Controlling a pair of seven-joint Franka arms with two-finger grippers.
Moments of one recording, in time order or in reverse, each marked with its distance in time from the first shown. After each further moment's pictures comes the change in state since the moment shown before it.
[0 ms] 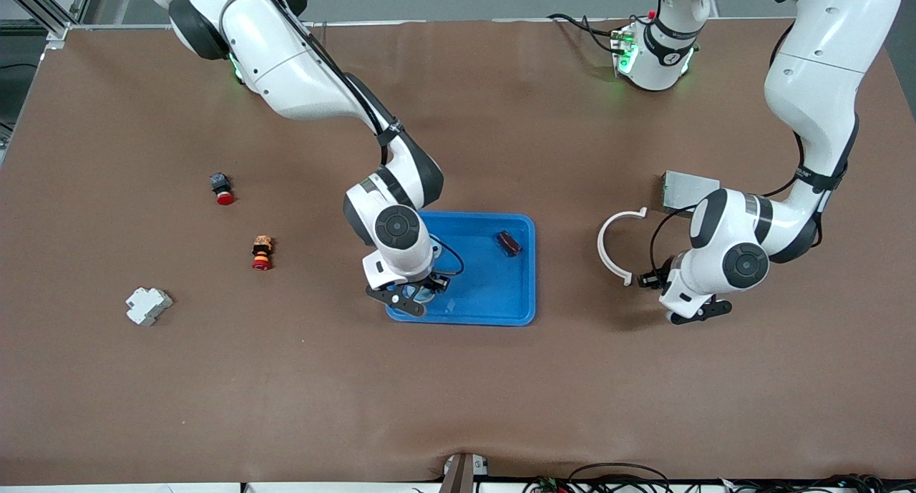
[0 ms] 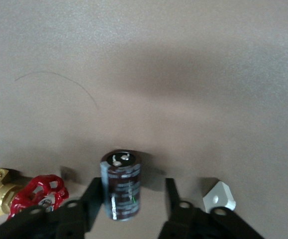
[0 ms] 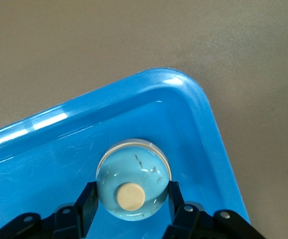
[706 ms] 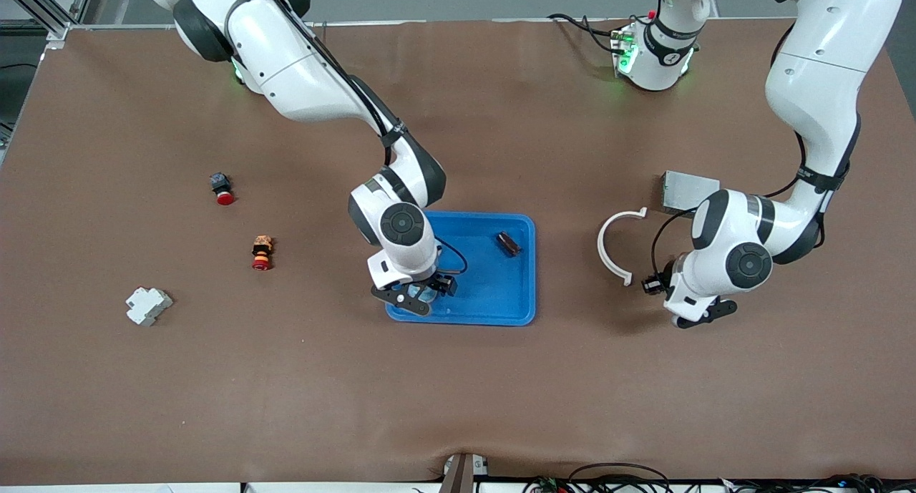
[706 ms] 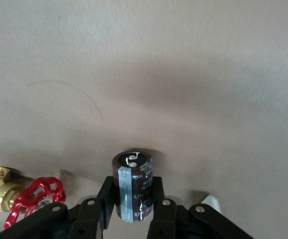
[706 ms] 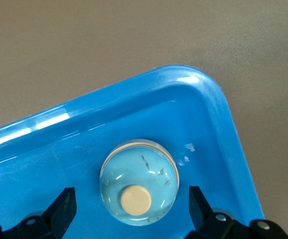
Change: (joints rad) left arm 0.000 0.000 -0.003 0.026 0.000 0.020 -0.093; right arm 0.011 0.015 0.000 -0.002 -0.019 0.049 0.001
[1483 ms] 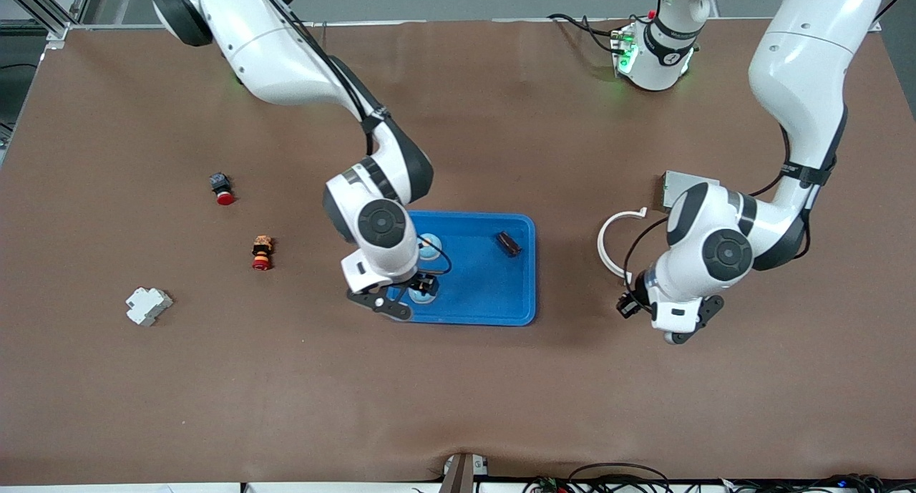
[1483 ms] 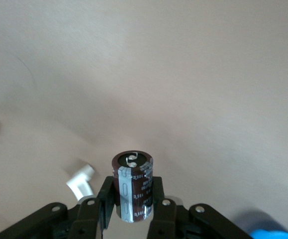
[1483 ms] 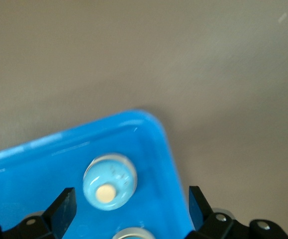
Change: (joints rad) left arm -0.102 -0.012 -0.078 0.154 0.000 -0.016 -0.493; right arm -0.053 -0.116 -0.027 0.045 -0.004 -0.217 -0.127
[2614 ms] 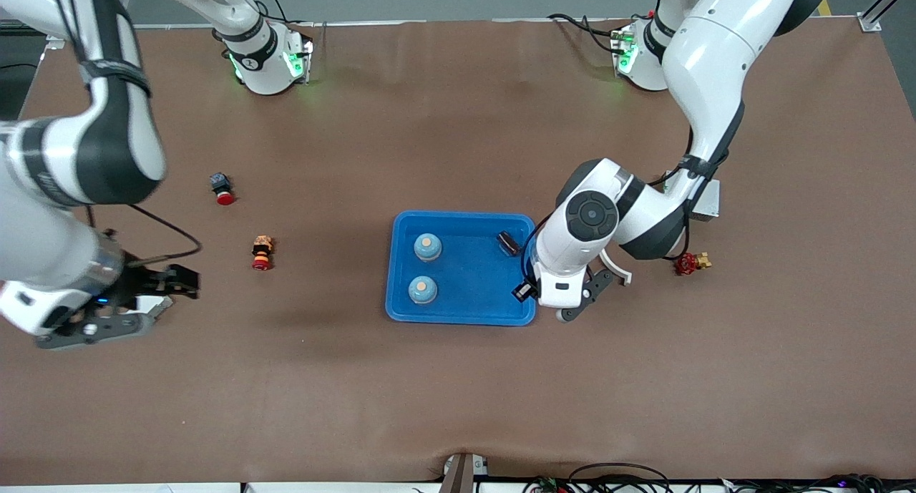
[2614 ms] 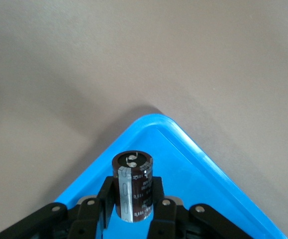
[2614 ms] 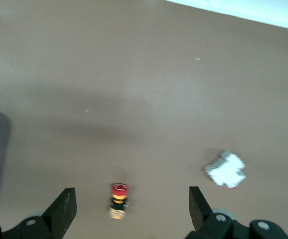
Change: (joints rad) left arm -0.290 0.083 0.006 0.166 0.000 0.016 -0.303; right arm -0.495 -0.339 -0.005 0.004 -0.001 -0.311 -1.057
